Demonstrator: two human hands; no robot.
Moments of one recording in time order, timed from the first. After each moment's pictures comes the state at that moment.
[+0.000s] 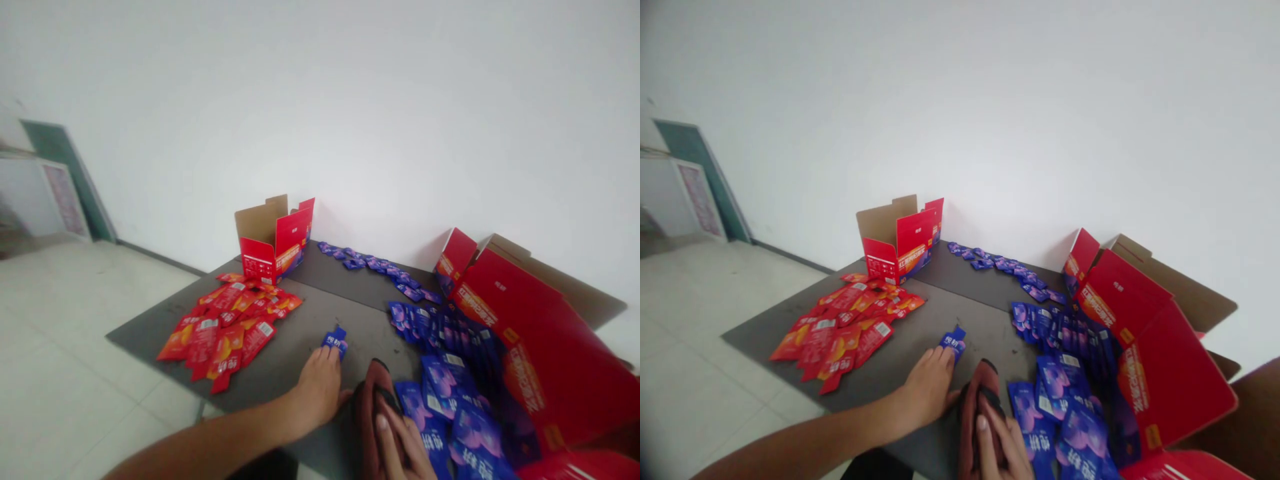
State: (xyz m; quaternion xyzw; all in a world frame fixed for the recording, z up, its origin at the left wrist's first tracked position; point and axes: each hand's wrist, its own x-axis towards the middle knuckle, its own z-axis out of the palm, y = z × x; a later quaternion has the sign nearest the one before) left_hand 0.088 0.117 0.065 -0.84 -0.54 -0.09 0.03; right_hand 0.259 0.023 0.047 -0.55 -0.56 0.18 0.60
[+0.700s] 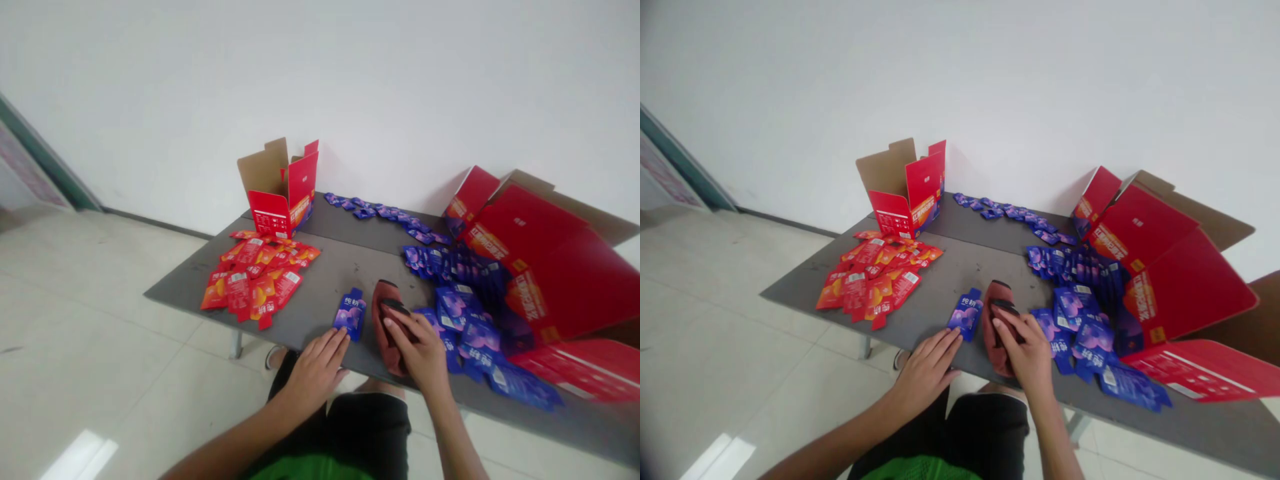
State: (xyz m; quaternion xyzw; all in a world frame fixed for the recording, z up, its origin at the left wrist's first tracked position) left_hand -0.001 -0.001 0.027 -0.87 -0.45 -0.20 0.01; right_hand 0.240 0.039 0.094 -0.57 -0.66 0.15 0.46
